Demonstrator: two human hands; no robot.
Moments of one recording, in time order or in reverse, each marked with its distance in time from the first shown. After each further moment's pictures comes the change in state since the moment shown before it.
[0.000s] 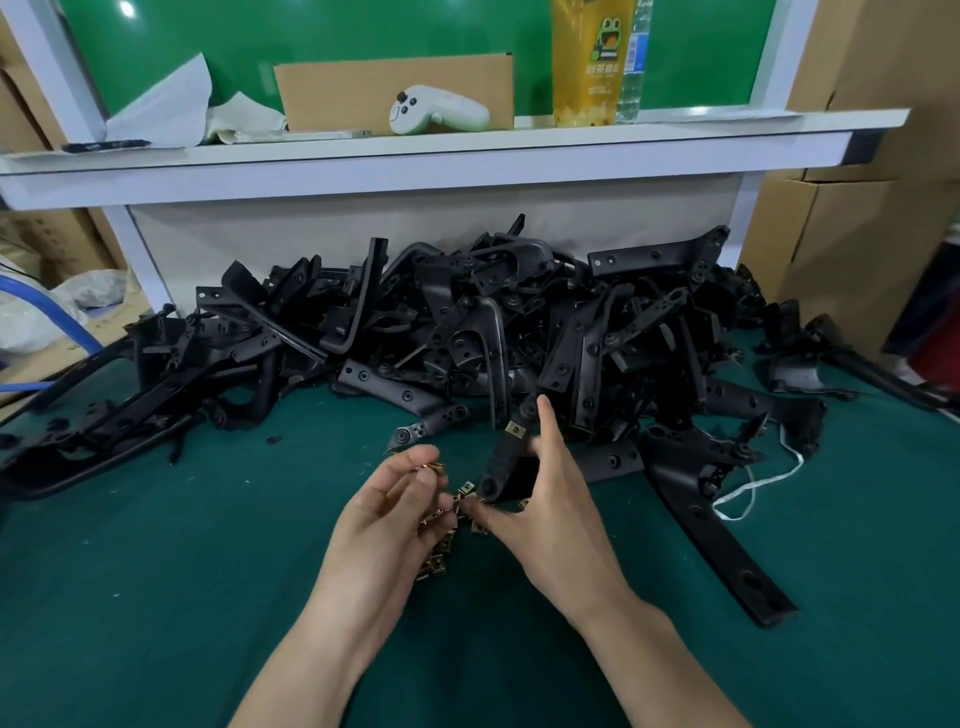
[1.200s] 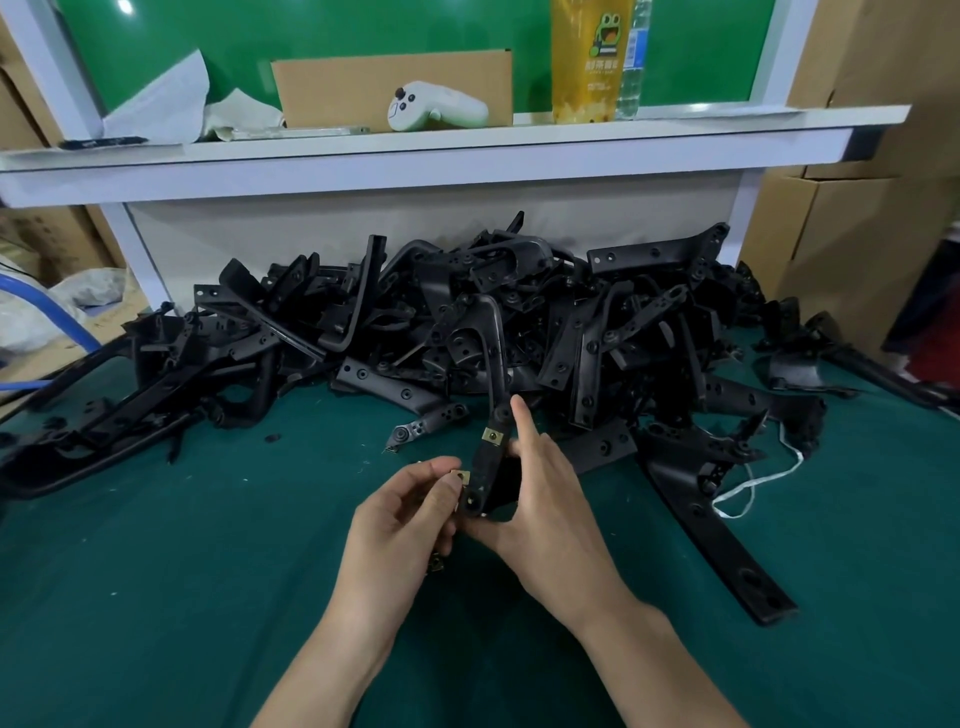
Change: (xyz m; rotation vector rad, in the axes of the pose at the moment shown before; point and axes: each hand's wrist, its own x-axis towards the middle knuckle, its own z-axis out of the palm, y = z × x) left_hand -0.002 -0.012 0.000 0.479 0.032 0.139; right_hand -0.001 -0.006 0.001 -0.008 -0.073 -0.030
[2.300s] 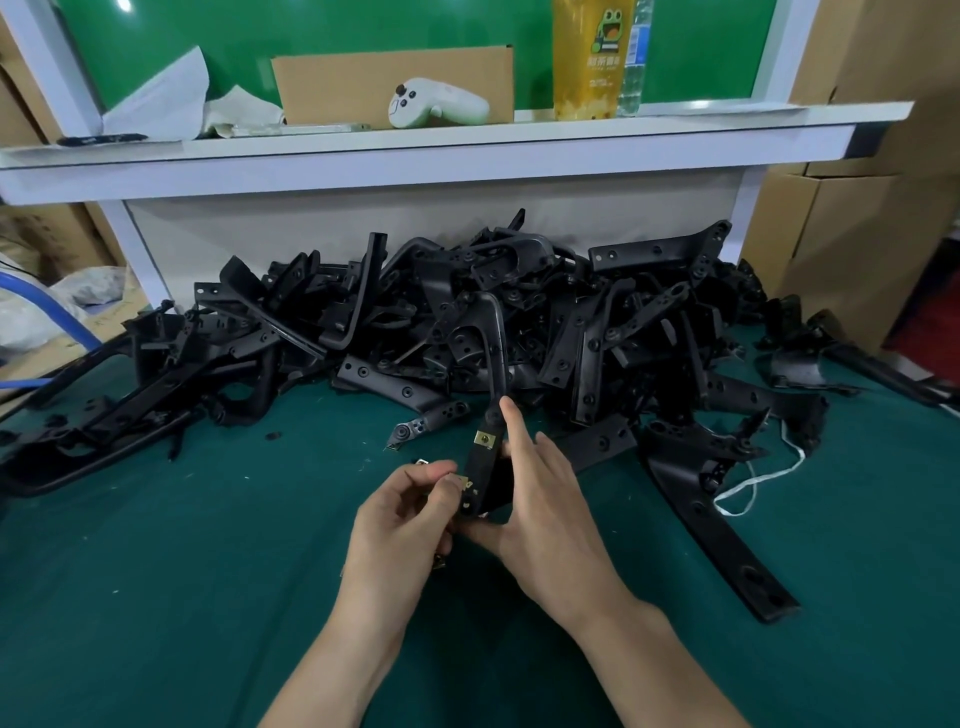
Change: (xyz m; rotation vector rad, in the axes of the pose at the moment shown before) left_hand -0.003 0.003 0.006 -0.016 0.085 -0.037; right_hand 0.000 0.004 0.005 -0.045 0.011 -0.030
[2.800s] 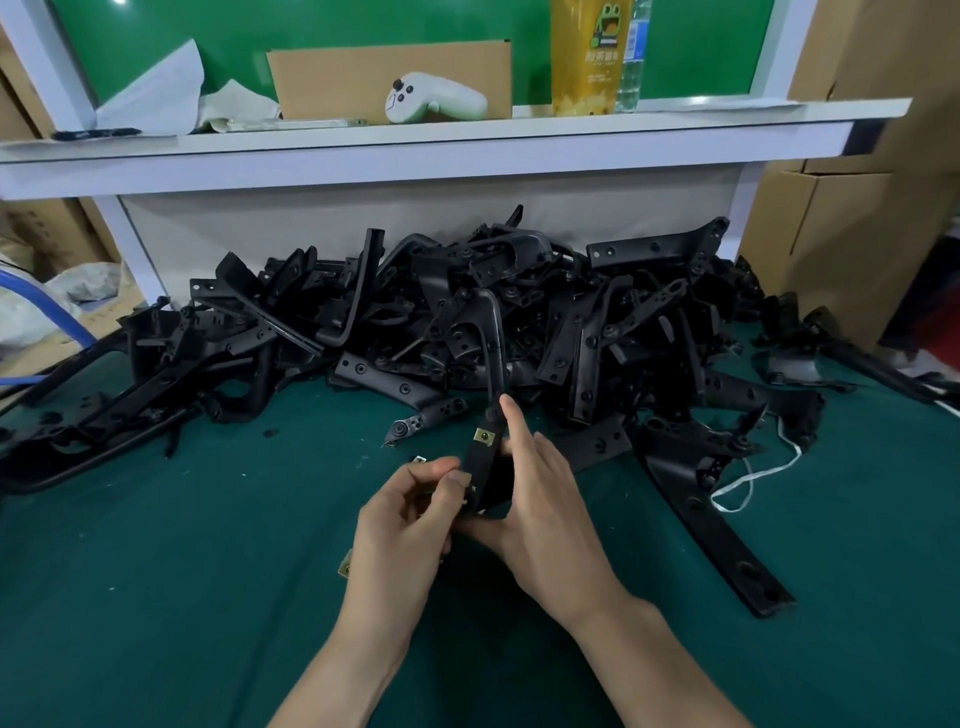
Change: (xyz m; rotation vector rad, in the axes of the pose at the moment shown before) left_hand -0.006 0.001 0.005 0.047 0.018 0.020; right_hand 0.000 -0.002 -0.001 0.029 0.019 -0.019
